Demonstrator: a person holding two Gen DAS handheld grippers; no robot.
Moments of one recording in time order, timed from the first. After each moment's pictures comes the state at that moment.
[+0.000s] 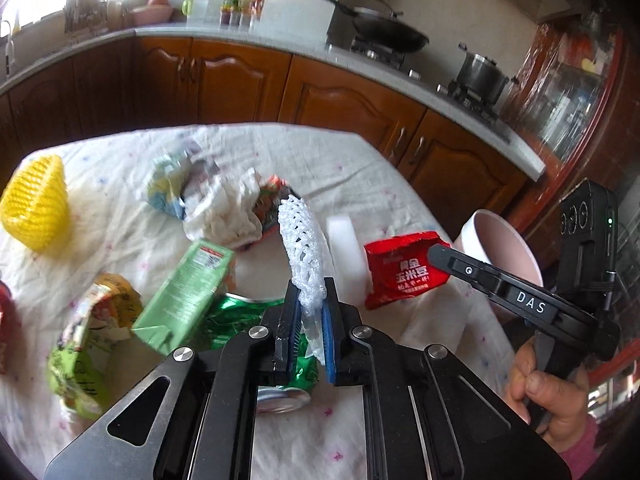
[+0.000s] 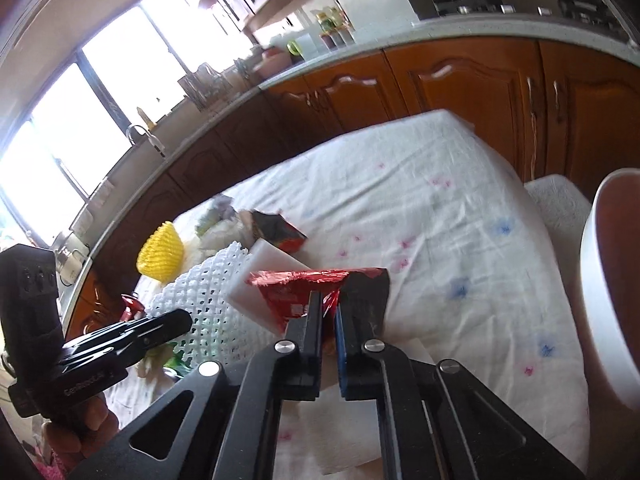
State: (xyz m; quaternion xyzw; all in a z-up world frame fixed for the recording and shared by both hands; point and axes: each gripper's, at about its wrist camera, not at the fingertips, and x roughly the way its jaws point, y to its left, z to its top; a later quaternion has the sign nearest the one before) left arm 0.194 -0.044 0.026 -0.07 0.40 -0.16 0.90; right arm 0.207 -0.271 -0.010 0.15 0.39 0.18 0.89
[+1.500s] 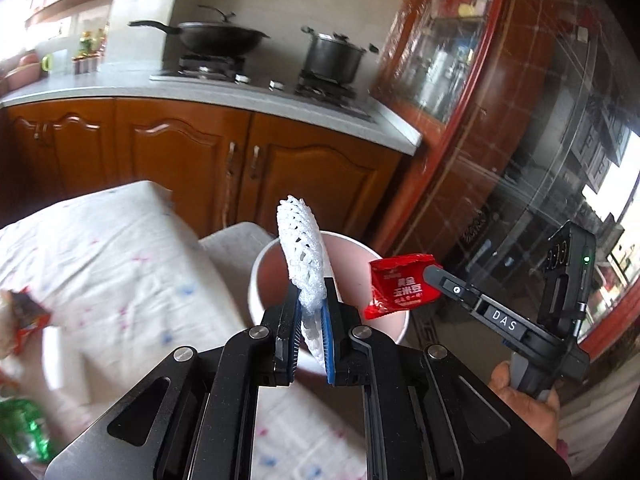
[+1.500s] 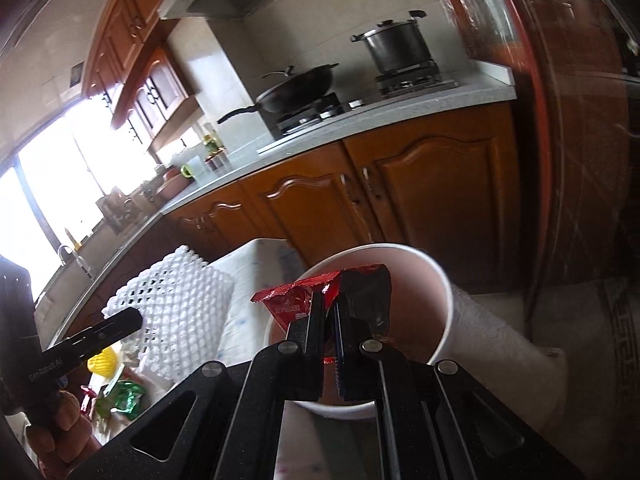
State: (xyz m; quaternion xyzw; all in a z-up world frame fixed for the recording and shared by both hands) left arm 0.204 -0.285 0.078 -0.02 0.35 -0.35 0.87; right arm 0.108 -0.497 0.046 0.21 0.26 -0.03 0.94
